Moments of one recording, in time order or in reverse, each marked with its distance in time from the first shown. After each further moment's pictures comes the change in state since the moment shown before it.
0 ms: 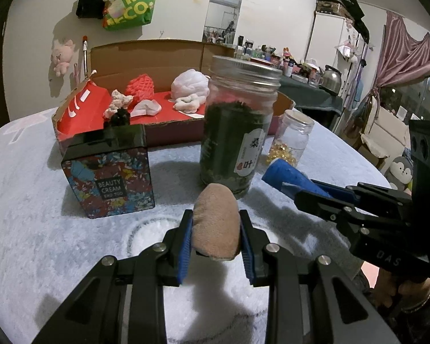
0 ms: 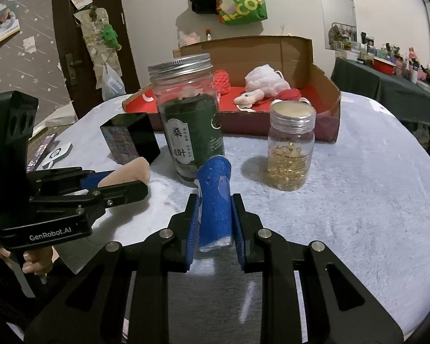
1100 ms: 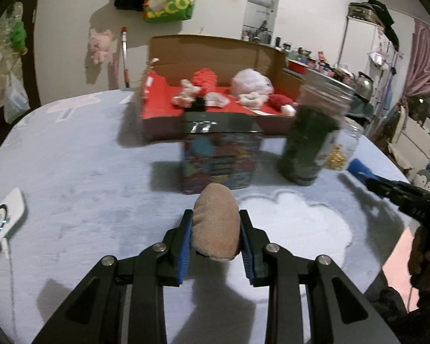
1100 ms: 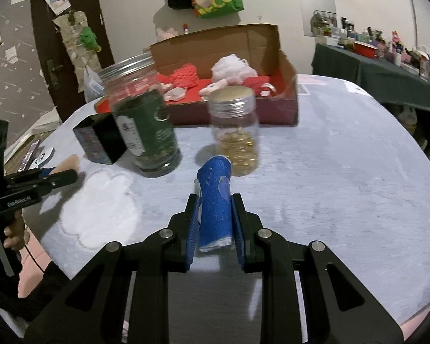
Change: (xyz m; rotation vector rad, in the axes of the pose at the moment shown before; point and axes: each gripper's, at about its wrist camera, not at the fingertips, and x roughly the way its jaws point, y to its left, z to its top) left arm -0.034 0.071 -0.019 -0.081 0.015 0.157; right arm -0.011 -0.048 -0.005 0.079 0.036 -0.065
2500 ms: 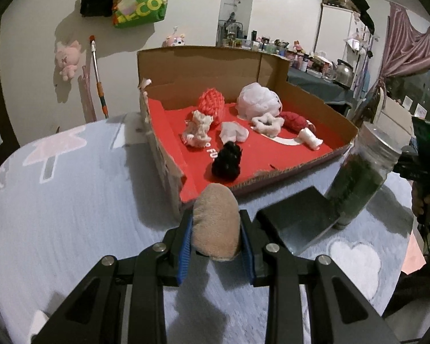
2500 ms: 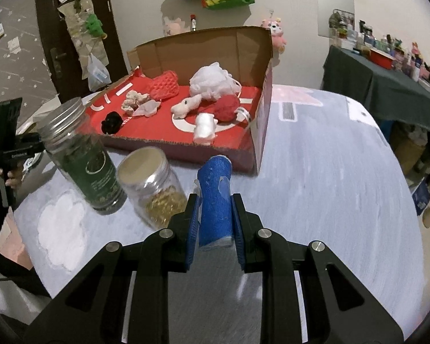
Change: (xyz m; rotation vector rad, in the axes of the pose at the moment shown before) left arm 0.036 0.065 0.091 0.148 0.036 -0.134; right arm 0.031 -0.066 0.077 -0.109 0.074 0.056
